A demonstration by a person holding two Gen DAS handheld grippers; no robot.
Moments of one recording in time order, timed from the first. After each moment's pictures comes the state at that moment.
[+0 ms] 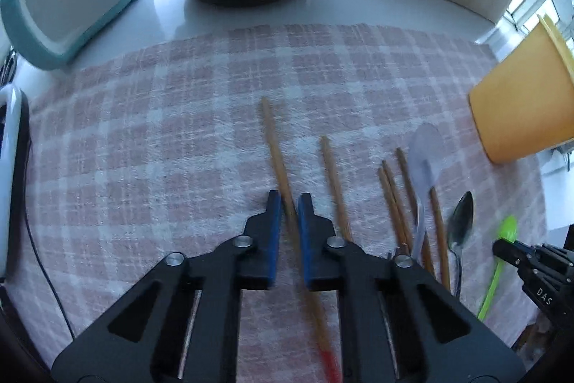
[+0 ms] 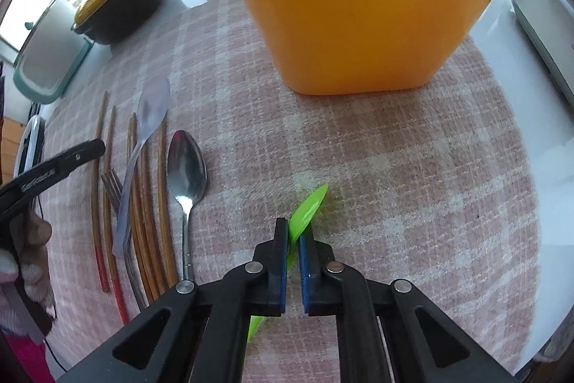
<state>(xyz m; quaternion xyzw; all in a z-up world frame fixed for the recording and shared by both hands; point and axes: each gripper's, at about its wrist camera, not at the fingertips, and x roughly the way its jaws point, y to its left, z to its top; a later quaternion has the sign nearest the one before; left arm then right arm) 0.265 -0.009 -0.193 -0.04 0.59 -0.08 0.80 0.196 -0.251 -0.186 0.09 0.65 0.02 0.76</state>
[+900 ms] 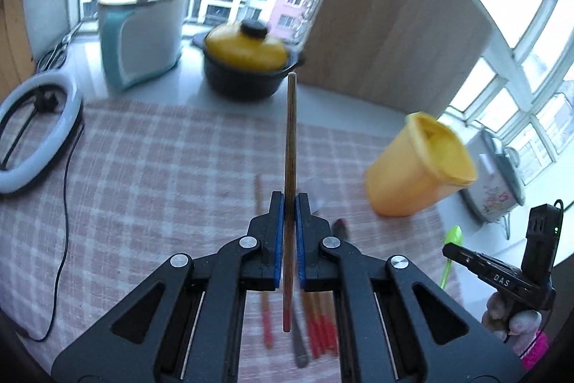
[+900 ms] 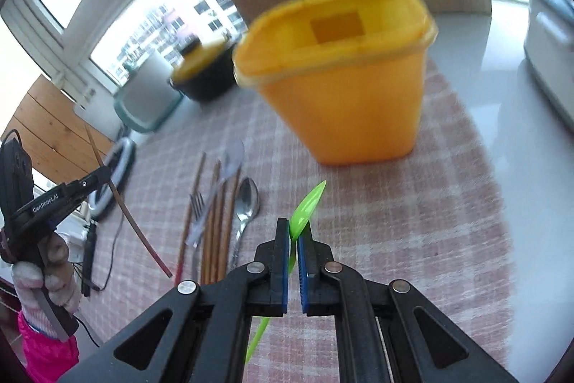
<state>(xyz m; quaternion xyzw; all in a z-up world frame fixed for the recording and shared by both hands) 0.163 0.000 -0.059 -0.16 0.43 -0.08 0.89 0.154 -0.324 -0.098 0.14 0.50 0.16 0.84</state>
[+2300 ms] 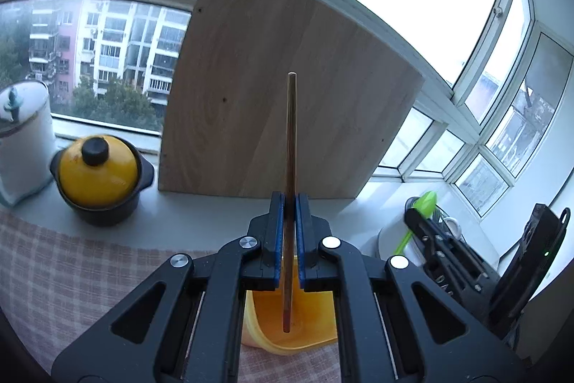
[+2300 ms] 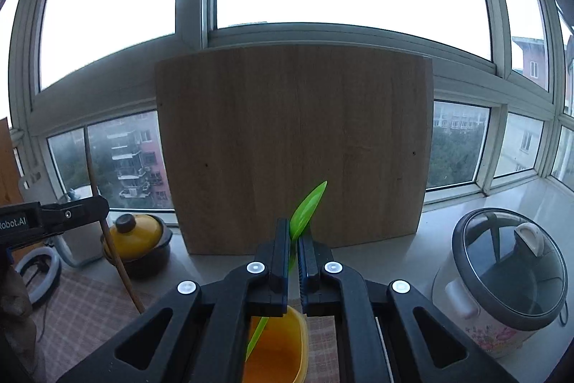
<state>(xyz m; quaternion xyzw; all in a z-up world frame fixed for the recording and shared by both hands) 0.284 -0.141 0.026 -0.18 0.31 -0.18 0.92 0.256 -0.353 0.019 0.01 0.24 0.01 0.97</state>
